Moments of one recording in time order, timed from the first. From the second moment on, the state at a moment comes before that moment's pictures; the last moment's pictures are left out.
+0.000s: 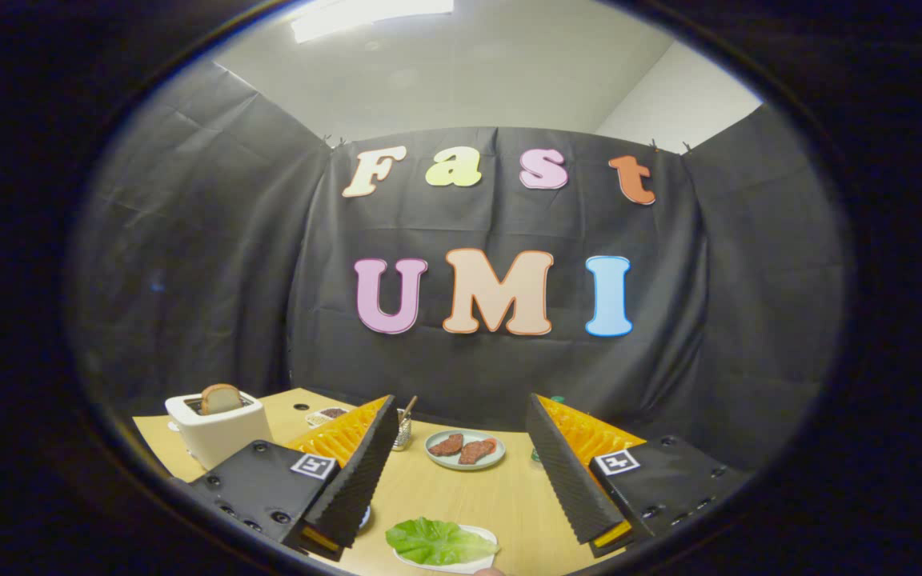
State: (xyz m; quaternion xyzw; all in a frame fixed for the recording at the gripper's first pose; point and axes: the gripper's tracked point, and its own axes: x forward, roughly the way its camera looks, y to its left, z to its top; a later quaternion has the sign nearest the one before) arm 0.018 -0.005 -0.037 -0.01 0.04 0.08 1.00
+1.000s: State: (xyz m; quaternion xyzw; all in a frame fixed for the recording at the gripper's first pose) arm 0.052 0.010 -0.145 -0.10 0.18 0.24 0.95
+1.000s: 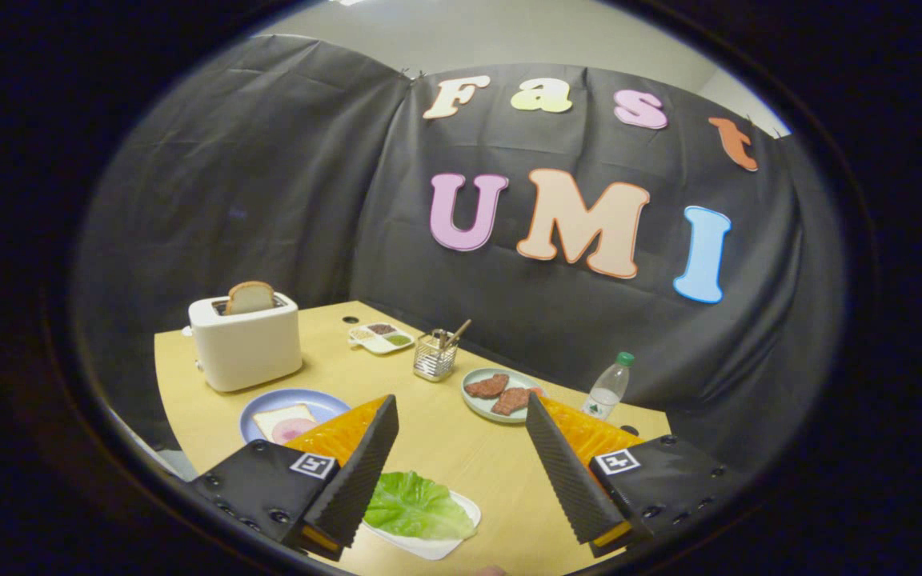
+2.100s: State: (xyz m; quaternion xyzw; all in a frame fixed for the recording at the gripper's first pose) arm 0.049 0.029 -0.274 -0.22 0.31 0.37 0.85
